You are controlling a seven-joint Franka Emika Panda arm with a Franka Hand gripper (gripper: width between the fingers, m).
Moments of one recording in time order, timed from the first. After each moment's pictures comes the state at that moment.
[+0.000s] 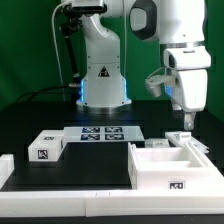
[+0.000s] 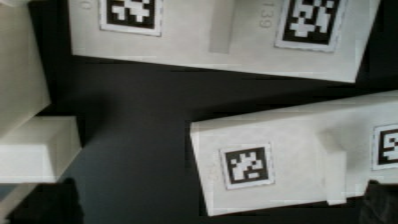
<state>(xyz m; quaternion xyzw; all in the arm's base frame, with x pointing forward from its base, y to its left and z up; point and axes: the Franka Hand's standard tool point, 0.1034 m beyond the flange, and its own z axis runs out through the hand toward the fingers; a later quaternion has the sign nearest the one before) 0.432 0.149 0.063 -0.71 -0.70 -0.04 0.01</state>
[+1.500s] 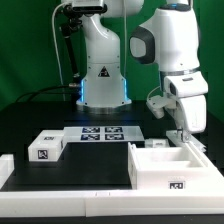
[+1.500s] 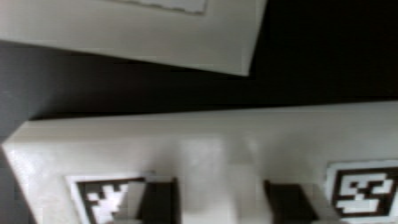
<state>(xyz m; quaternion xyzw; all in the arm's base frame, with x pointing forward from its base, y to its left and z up) 0.378 0.169 0.009 -0.69 -0.72 -0.05 0.05</state>
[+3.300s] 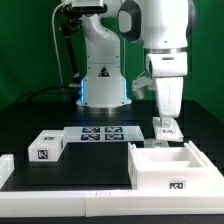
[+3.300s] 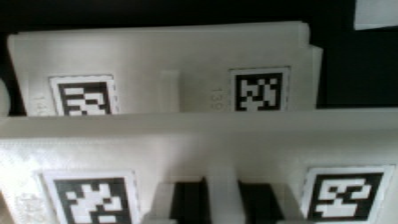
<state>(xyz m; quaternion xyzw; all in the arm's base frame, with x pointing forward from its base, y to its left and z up) 0.419 0.113 0.056 -0.74 -0.67 -0.01 0.02</state>
